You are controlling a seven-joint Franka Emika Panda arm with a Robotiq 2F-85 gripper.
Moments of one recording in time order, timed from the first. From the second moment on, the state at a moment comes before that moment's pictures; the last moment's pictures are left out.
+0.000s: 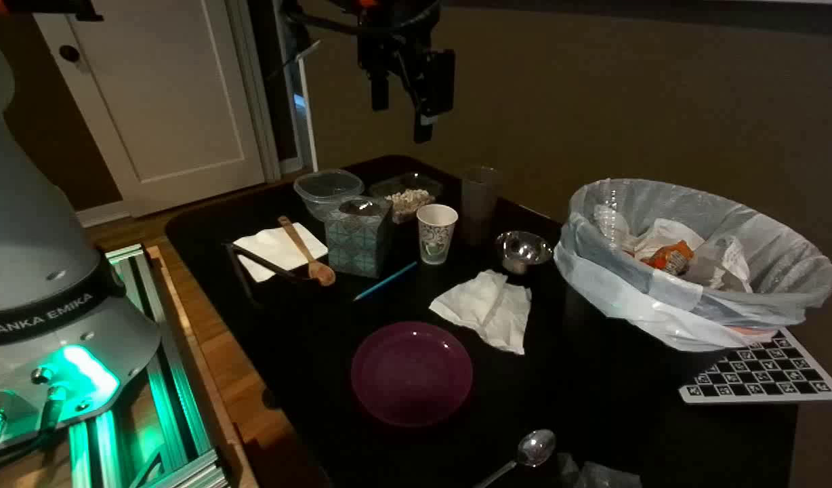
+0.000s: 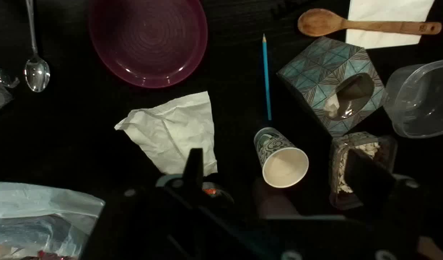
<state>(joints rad) -0.08 -0.49 -0.33 -2.55 0.02 2.13 -0.36</state>
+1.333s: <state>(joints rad) -0.05 -0.33 -0.31 -2.78 0.11 2.43 -0.49</state>
